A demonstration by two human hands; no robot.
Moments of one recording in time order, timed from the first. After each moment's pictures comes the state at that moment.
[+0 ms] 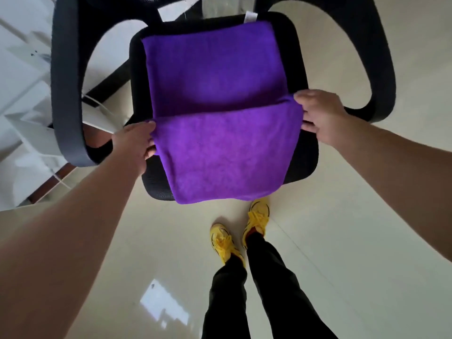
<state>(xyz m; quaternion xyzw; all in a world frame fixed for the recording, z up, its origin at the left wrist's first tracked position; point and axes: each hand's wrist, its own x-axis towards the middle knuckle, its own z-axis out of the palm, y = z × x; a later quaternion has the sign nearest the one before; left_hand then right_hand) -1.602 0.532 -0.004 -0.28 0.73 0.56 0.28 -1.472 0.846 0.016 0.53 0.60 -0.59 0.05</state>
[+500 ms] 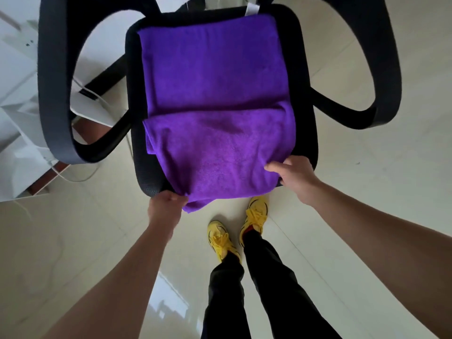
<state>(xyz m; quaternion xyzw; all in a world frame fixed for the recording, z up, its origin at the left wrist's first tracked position) -1.457 0.508 -0.049 -0.24 0.85 0.34 0.33 -1.386 0.784 -0.025 0.52 0.63 -0.55 0.15</state>
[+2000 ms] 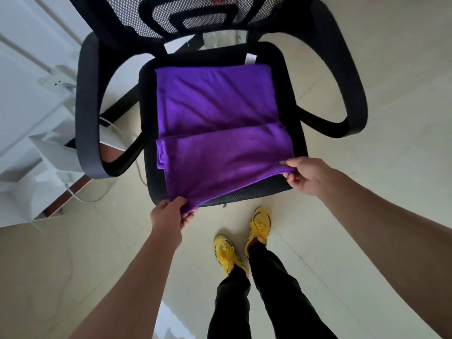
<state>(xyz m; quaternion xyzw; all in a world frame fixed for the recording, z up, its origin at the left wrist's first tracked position) -1.464 0.519 0.012 -0.39 0.66 0.56 0.31 -1.398 0.809 0.019 0.64 0.37 -0.66 0.14</state>
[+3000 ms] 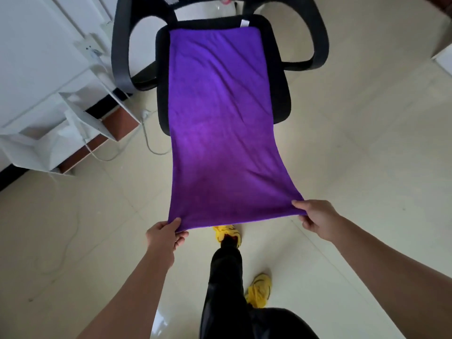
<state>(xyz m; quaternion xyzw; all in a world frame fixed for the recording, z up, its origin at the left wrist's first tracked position) -1.216 0.362 0.048 -0.39 0.69 0.52 0.31 -1.086 0.675 0.036 0.64 0.46 -0.59 0.14</state>
